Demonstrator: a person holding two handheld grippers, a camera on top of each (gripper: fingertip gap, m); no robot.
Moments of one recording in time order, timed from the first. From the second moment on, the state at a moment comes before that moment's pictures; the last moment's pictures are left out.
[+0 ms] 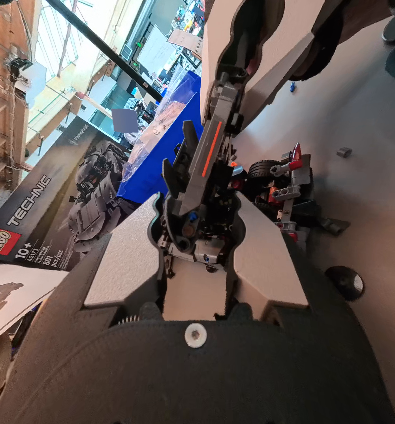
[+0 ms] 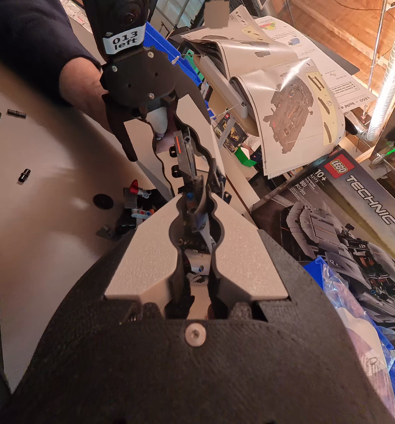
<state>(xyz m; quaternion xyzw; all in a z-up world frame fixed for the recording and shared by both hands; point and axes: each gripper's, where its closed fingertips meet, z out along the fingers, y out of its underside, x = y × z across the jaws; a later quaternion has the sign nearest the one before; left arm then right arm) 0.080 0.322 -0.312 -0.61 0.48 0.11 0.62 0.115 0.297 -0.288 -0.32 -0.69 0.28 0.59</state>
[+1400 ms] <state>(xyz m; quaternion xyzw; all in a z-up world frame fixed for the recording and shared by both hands) 0.082 0.331 -0.302 -0.60 0.47 0.17 0.63 0.117 0.305 -0.281 -0.30 -0.69 0.28 0.60</state>
